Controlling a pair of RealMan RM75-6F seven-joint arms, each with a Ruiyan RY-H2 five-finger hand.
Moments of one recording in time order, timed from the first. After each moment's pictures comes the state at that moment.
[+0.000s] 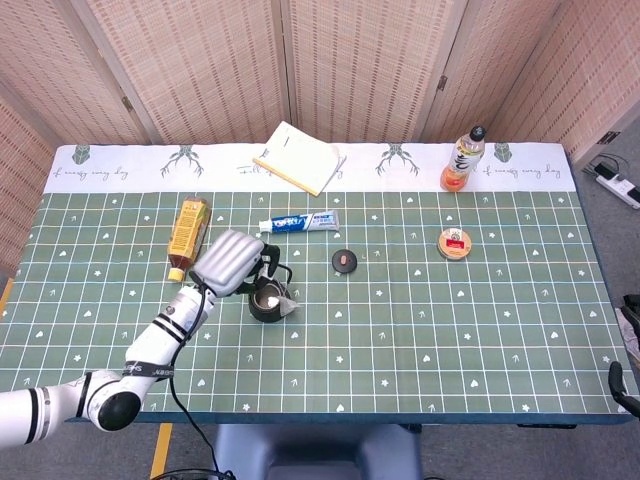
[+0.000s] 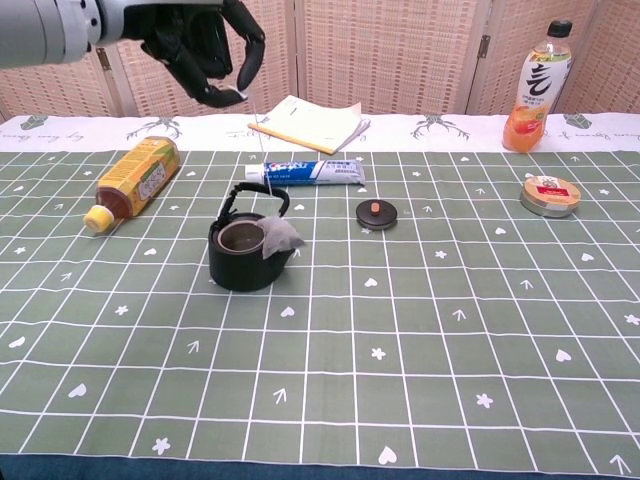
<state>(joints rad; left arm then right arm) -0.95 -1.21 -0.31 -1.87 0.93 0.90 0.33 -0.11 -0.98 0.02 -1.59 -1.61 1.70 0.25</state>
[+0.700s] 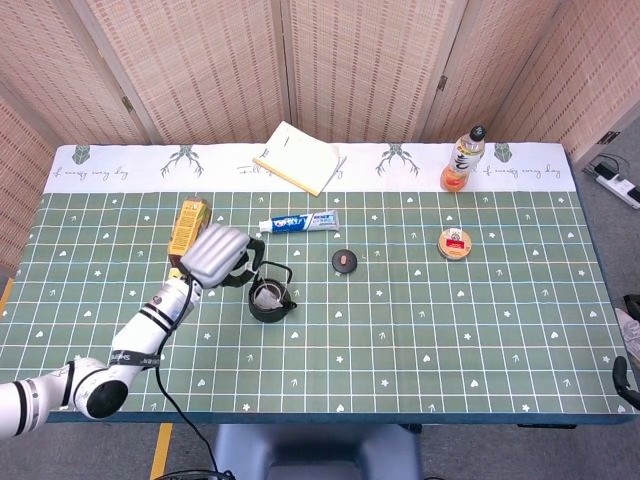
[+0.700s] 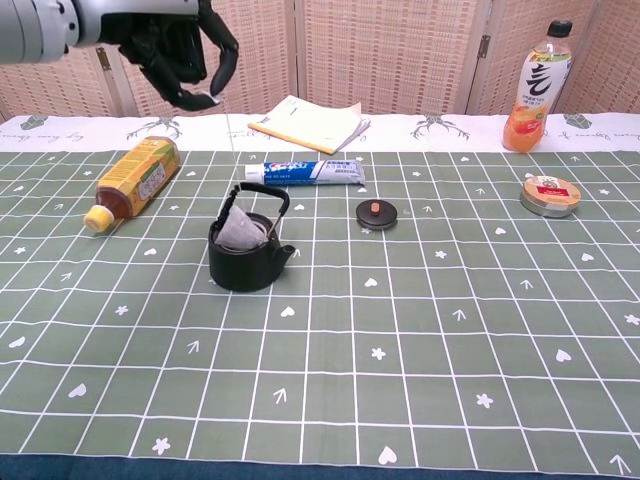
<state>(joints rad) -0.95 -1.18 -0.26 -1.78 0.99 0.84 0.23 -0.10 -0.98 0.04 -1.60 -1.56 1.67 0.23</state>
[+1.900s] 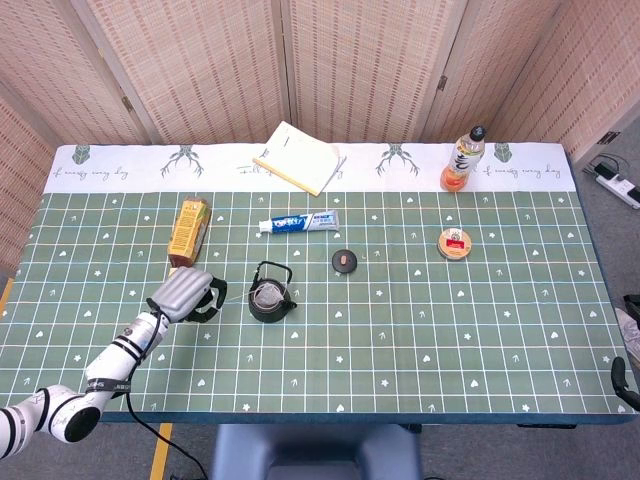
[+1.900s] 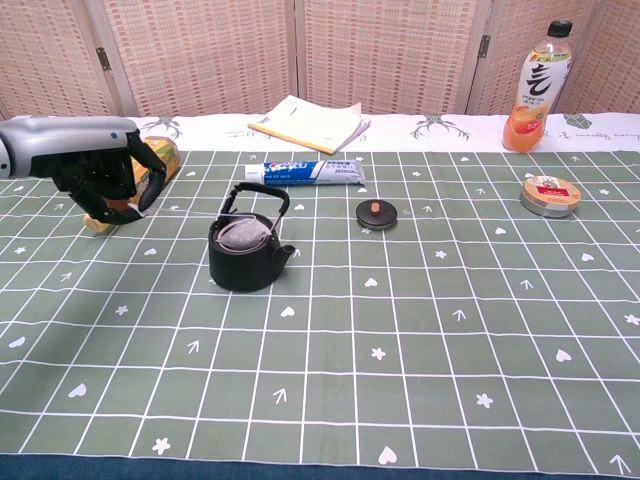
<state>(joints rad) -0.77 -1.25 -0.09 -1.61 1.22 0.84 -0.02 -0.10 -0.99 0.04 -1.60 -1.57 1.67 0.22</state>
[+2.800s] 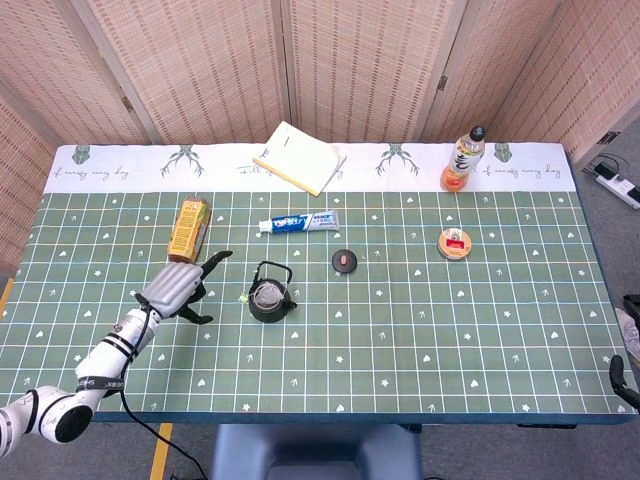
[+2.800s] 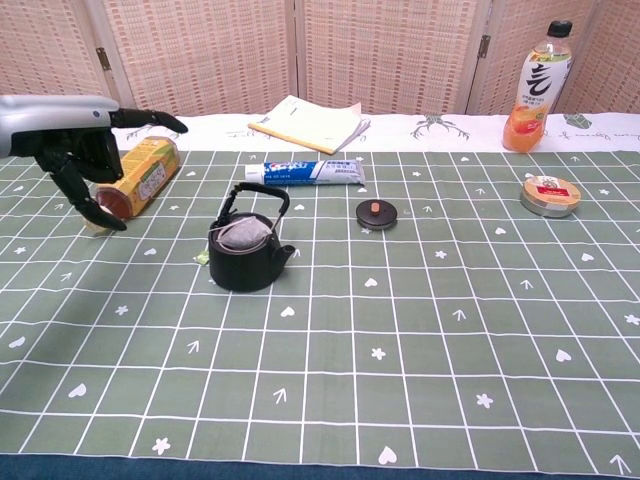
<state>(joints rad) -0.76 -1.18 -0.13 -1.69 1.17 0.81 -0.05 -0.10 -0.99 0.04 -1.61 -1.55 1.65 0.21</state>
